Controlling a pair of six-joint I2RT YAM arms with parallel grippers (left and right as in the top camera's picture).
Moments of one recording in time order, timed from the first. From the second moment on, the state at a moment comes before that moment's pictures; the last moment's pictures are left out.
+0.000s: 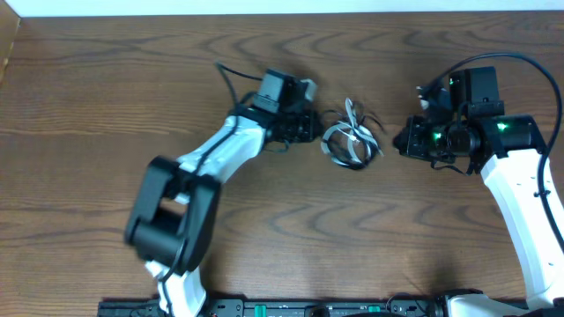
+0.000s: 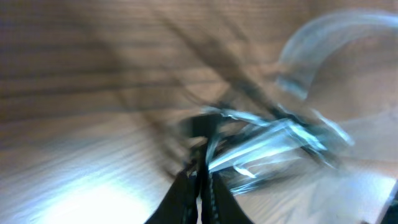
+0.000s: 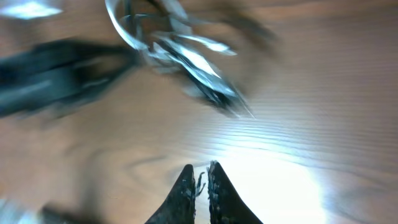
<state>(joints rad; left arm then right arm) -0.41 1.90 1.25 -0.32 0.50 -0.41 0.11 1.41 1.24 -0.99 -0.32 0.36</state>
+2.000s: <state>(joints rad) -0.35 1.52 1.25 -0.59 0.29 -0.62 0.40 1.76 1.23 -0.43 -0.47 0.70</state>
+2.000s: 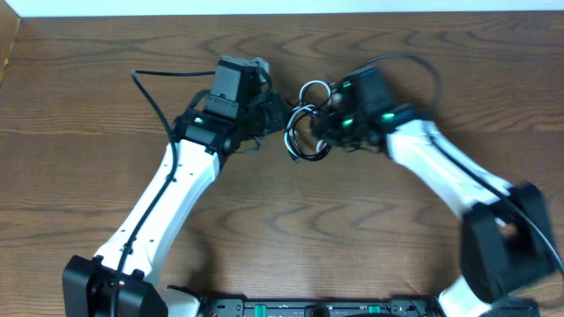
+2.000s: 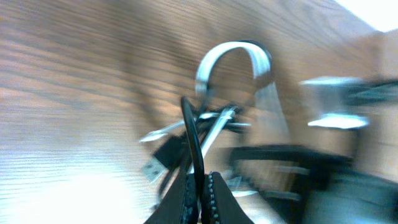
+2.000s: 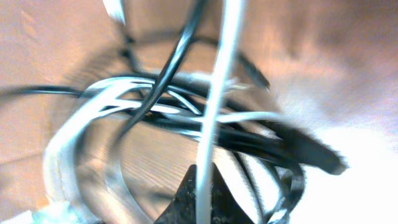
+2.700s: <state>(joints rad) -0.26 1.52 1.25 -0.74 0.17 -0.35 -0.04 1.46 1.24 -0.88 -0.37 0.54</state>
